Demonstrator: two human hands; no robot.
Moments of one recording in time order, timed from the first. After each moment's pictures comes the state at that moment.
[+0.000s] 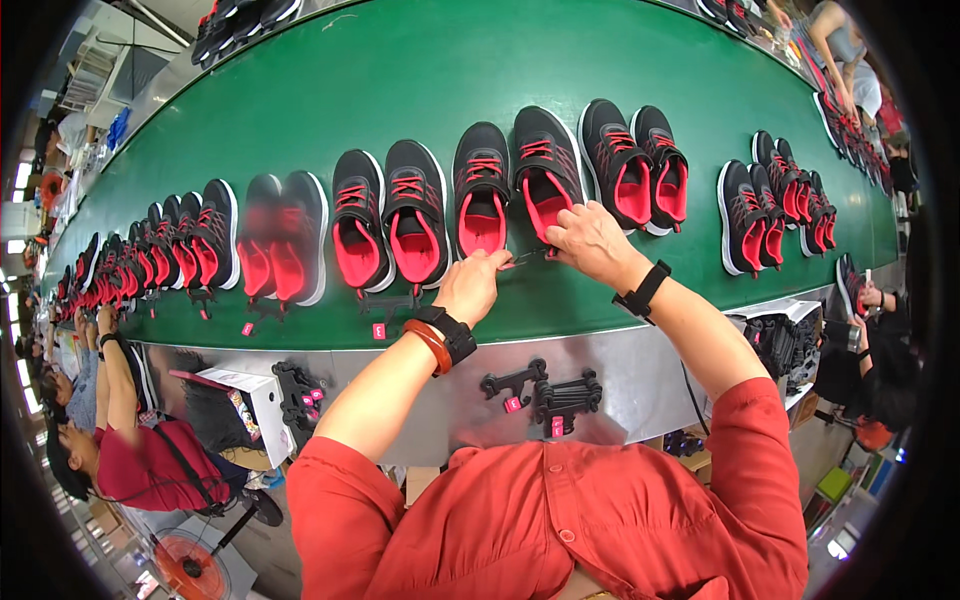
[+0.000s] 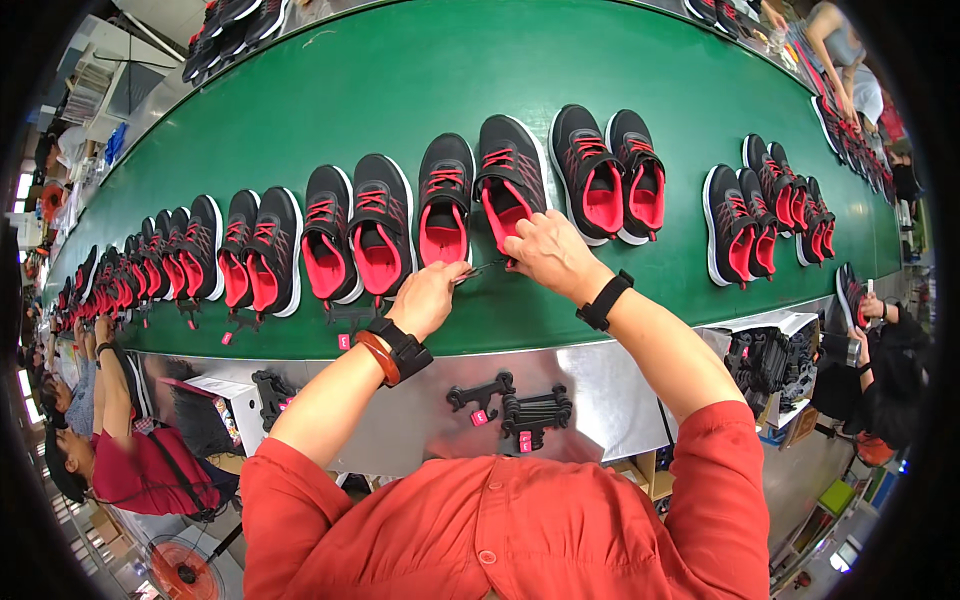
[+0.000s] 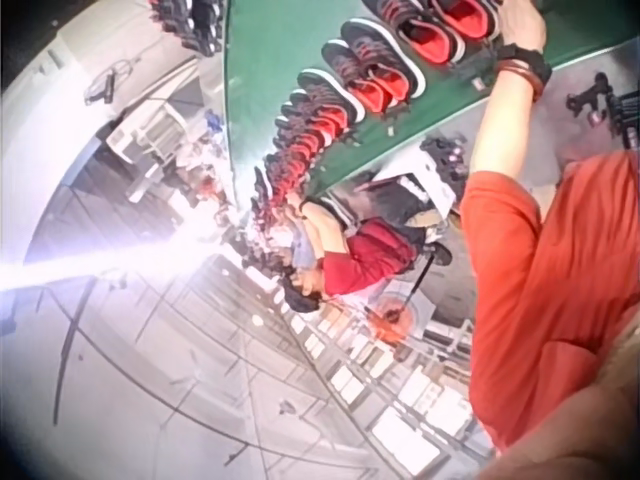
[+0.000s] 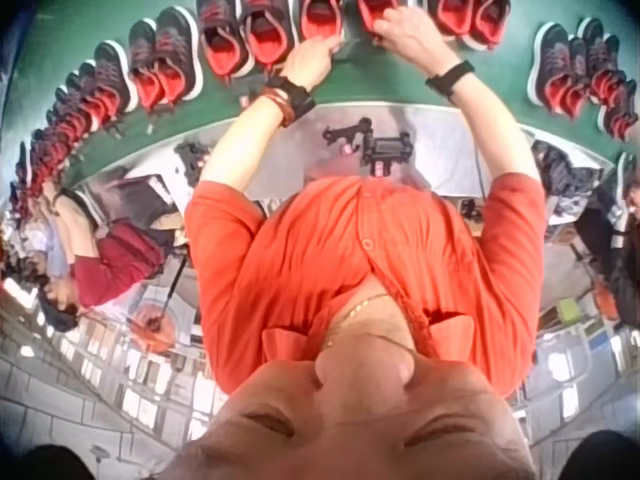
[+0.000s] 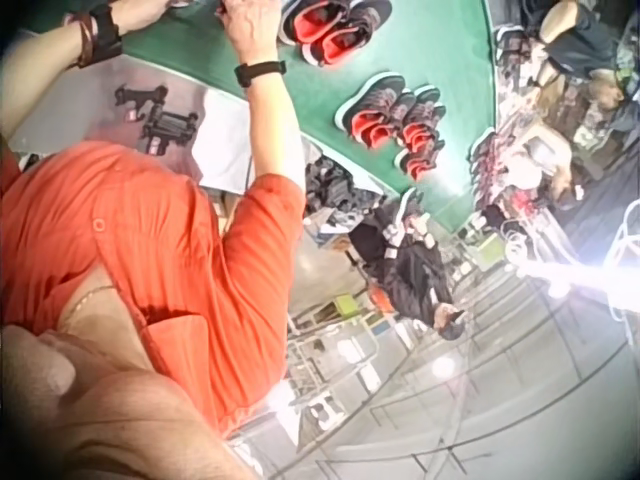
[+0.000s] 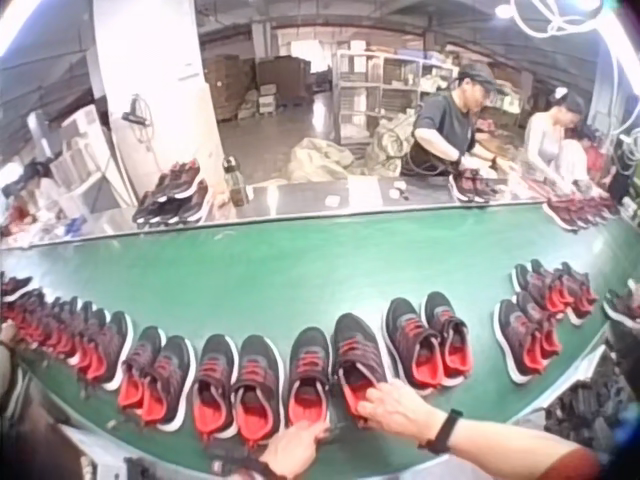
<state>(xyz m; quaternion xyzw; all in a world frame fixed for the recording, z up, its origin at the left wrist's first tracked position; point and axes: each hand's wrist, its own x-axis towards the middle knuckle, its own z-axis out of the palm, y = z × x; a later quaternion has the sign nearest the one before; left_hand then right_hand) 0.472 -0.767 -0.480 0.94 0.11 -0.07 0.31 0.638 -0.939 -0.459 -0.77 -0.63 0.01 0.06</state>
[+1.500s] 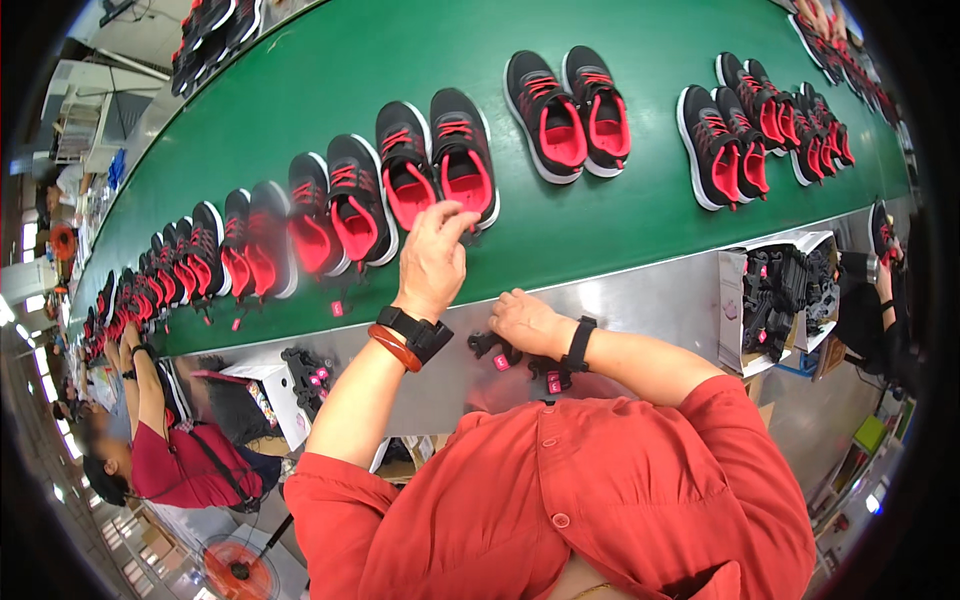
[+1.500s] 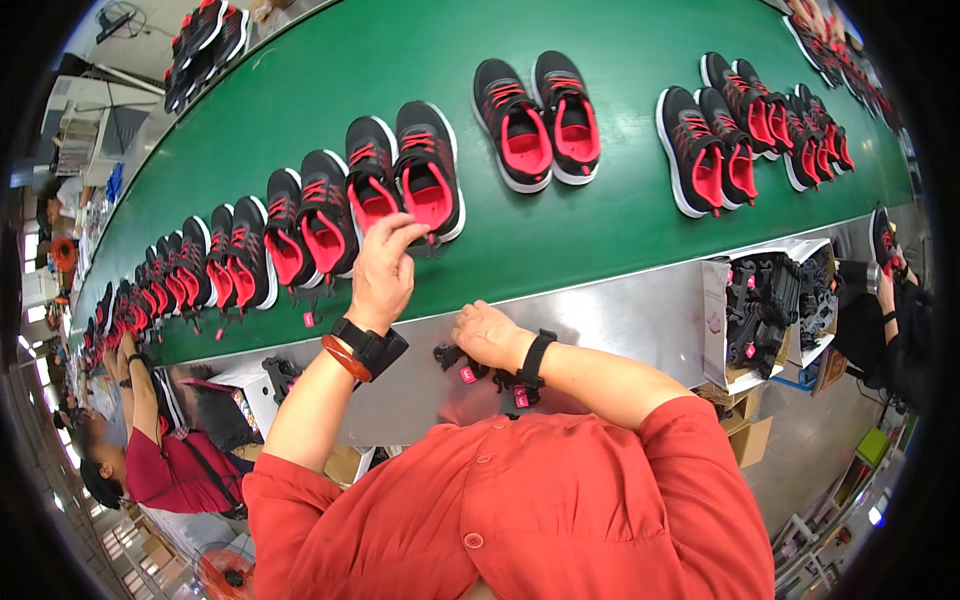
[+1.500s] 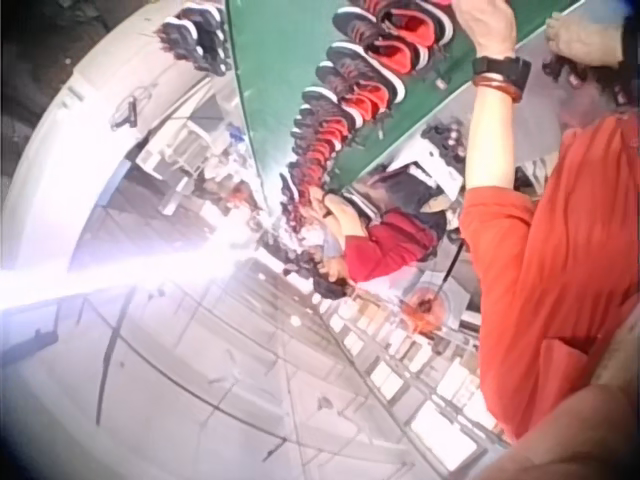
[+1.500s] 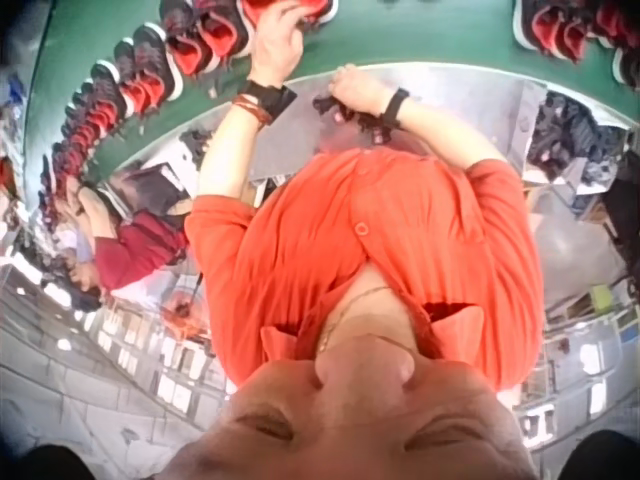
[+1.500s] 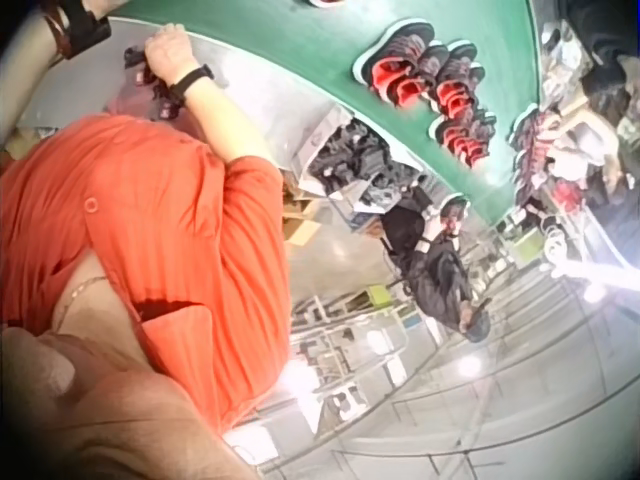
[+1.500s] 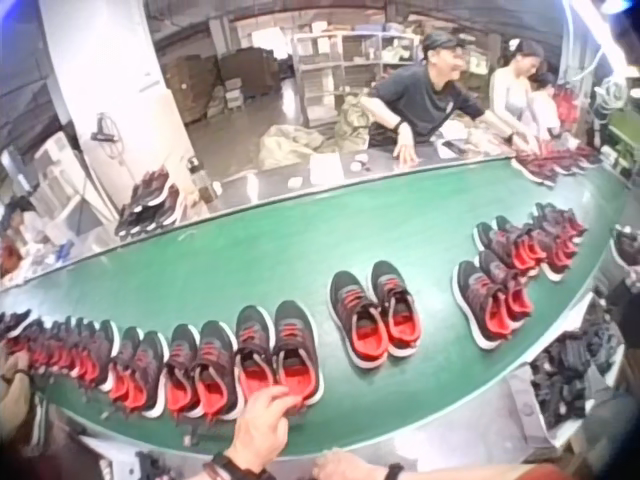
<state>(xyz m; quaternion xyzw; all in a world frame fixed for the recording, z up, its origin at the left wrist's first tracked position) 0.492 -0.838 -0.413 0.94 0.06 0.13 0.31 0.498 -1.026 -0.512 -0.71 -0.66 0.21 0.14</state>
